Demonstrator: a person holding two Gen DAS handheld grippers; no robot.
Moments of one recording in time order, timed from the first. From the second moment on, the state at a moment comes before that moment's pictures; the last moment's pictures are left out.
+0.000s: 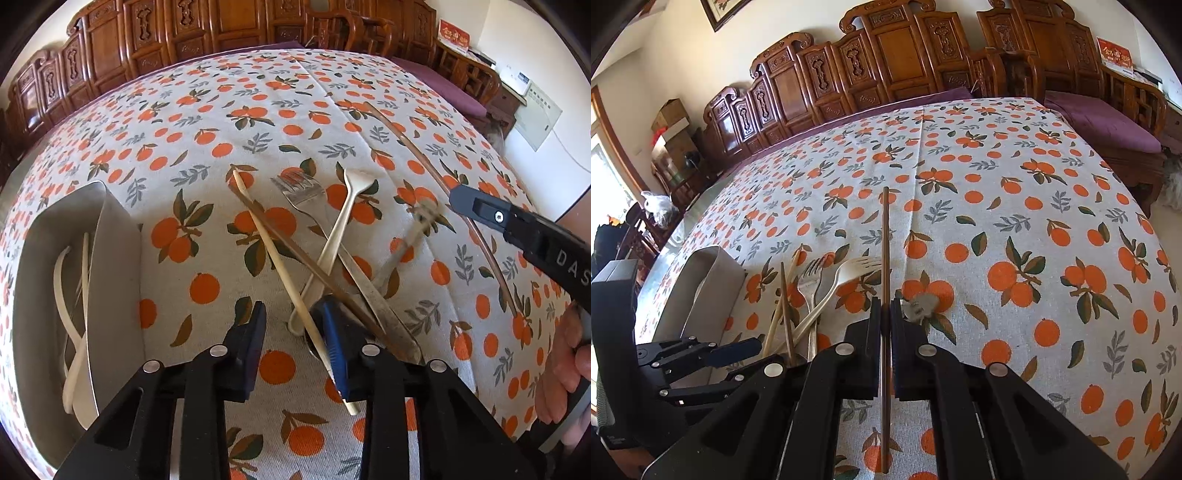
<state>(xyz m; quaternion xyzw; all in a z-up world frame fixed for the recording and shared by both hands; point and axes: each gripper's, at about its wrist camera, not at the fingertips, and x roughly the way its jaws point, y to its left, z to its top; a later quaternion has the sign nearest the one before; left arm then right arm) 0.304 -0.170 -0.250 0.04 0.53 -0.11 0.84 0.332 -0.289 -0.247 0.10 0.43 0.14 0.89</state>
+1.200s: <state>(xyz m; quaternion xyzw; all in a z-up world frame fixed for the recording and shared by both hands) 0.248 -0.085 -0.180 0.04 0.46 -0.09 0.88 0.301 -0.207 -0.228 0.02 0.41 0.16 0.90</state>
